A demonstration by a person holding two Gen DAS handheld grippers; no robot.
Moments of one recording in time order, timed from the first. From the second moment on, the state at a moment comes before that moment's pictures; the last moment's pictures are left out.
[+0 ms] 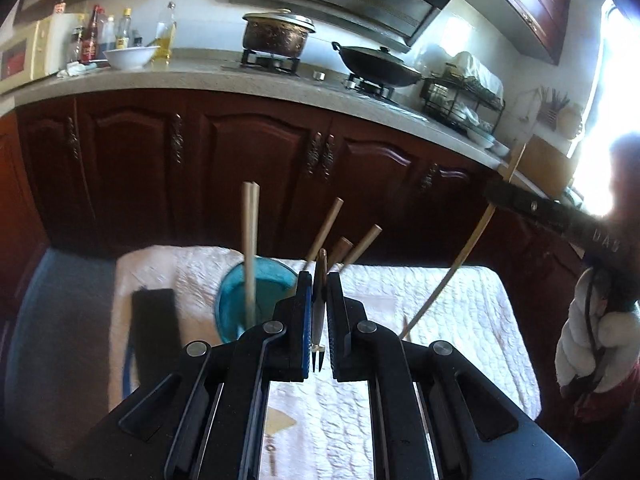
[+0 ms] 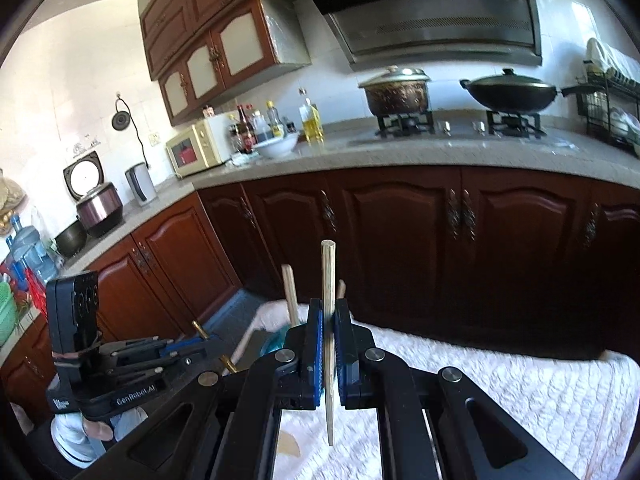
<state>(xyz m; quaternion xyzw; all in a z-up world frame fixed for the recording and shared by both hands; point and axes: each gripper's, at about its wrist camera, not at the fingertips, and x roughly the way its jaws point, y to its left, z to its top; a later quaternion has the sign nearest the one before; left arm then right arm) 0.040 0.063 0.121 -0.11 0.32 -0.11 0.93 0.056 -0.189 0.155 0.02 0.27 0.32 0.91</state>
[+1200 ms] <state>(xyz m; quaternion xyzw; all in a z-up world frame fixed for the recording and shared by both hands) 0.085 0.047 0.025 -0.08 0.39 -0.05 0.92 0.150 -0.084 0.041 0.00 0.36 0.32 0.88</state>
